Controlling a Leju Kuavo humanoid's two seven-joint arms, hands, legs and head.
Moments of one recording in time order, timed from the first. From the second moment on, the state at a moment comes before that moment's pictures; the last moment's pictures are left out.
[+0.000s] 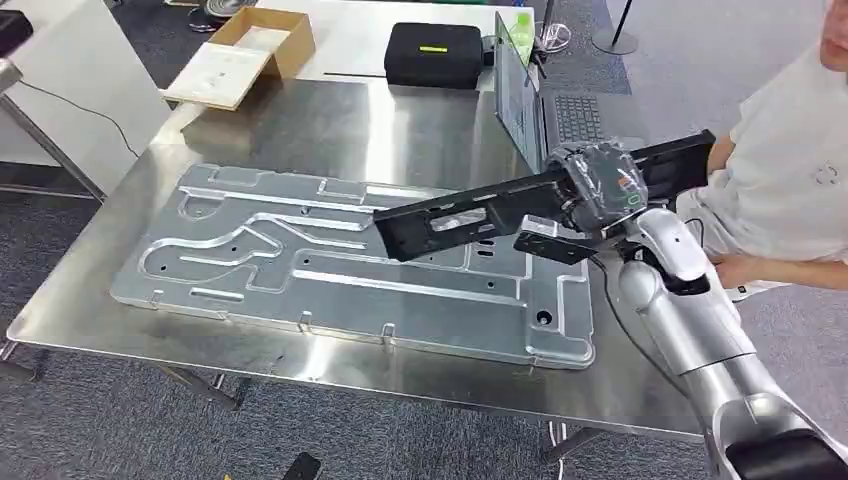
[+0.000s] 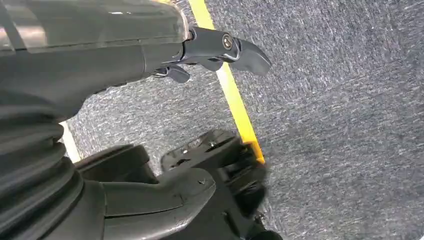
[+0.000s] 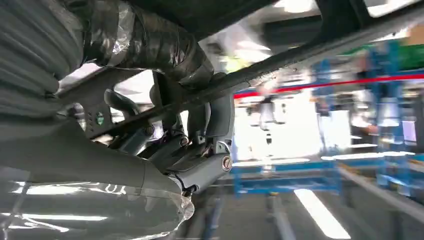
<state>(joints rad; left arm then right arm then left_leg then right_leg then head) -0.15 -0.22 0.75 -0.21 -1.14 0.08 -0.46 -0.76 -0.26 0.40 -1.18 0.87 -0.28 -0.28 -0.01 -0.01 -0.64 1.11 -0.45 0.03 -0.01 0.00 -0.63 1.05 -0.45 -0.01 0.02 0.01</state>
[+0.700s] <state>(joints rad) -0.16 -0.22 0.72 -0.21 -1.15 0.09 -0.45 -0.78 -0.20 0.46 -1.16 0.84 -0.31 -0.27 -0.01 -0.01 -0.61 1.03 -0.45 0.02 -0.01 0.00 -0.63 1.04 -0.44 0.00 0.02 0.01</state>
